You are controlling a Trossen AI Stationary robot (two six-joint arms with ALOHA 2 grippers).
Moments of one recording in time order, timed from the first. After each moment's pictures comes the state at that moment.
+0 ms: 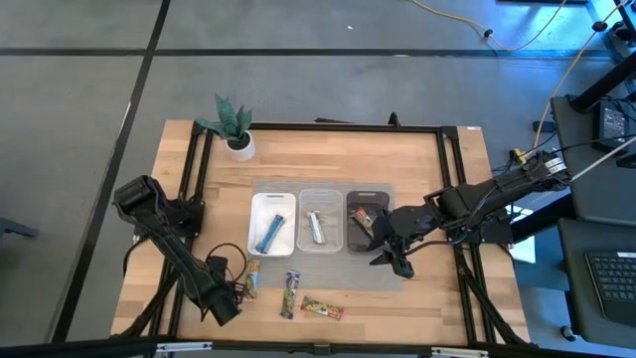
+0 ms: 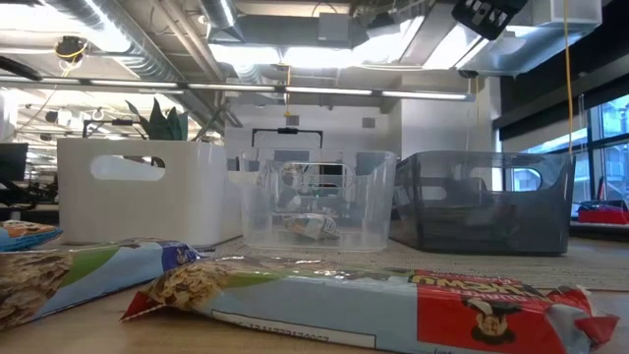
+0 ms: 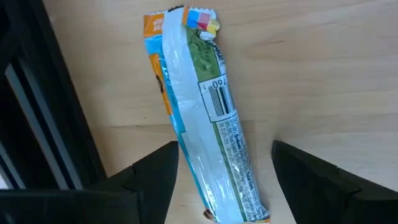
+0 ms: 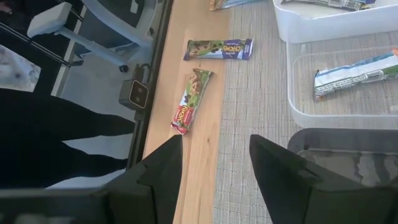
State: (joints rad) left arm -0.91 1.74 0.97 -0.90 0.16 -2.35; right arm 0.36 1.27 1.07 -0.54 -0.12 0.42
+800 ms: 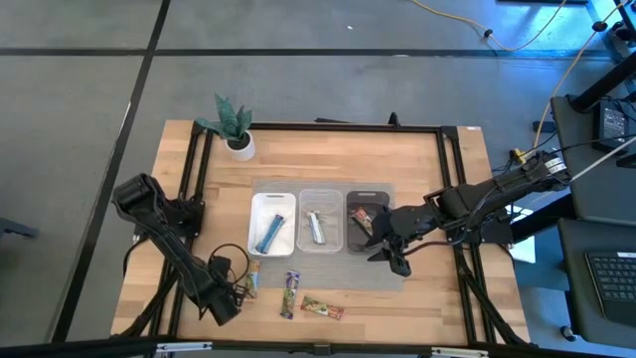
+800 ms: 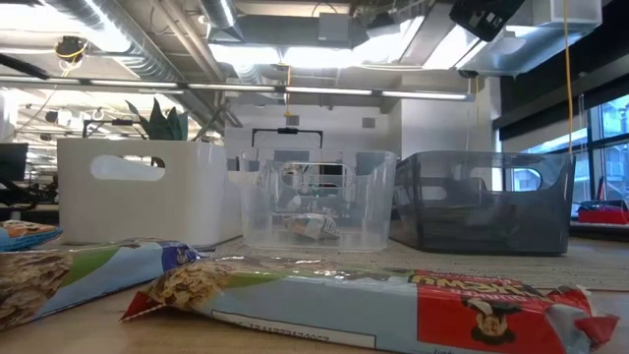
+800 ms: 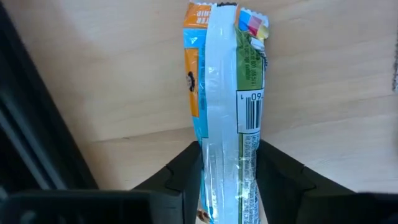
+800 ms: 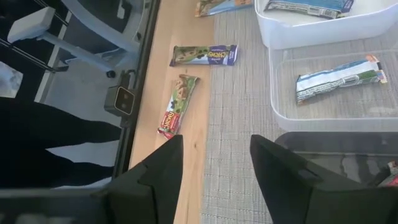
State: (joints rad) left arm -0.91 1.71 0.96 -0.87 0.12 -2.25; right arm 0.36 1.27 1.07 -0.54 -0.06 0.41
